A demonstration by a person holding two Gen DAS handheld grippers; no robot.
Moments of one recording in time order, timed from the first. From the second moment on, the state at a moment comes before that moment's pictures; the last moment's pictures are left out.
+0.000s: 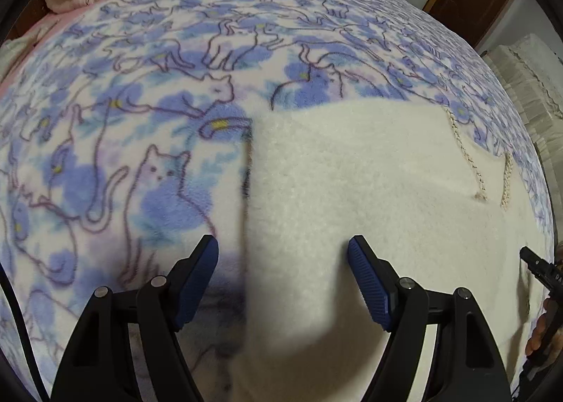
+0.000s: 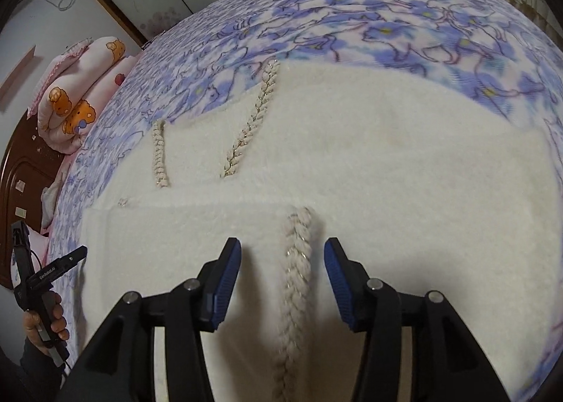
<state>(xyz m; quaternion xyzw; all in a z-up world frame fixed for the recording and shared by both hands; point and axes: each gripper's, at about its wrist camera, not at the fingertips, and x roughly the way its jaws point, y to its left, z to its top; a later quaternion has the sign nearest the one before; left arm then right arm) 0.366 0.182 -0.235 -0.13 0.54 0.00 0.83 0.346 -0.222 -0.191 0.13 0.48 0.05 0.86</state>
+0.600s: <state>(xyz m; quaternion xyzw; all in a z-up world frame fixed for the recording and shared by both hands) 0.367 0.161 -0.233 -0.07 0.48 0.04 0.87 0.365 -0.224 -0.190 0.11 0.46 0.01 0.88</state>
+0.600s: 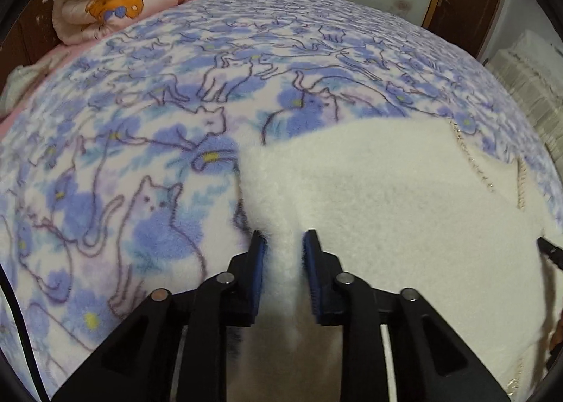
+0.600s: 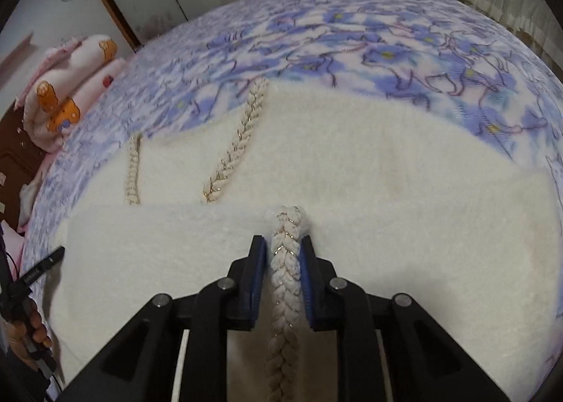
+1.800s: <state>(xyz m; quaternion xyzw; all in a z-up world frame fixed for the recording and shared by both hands) 0.284 0.107 -0.227 -0.04 0.49 0.00 0.87 0.273 -0.194 -0.185 0.04 0.45 -0.01 0.89</state>
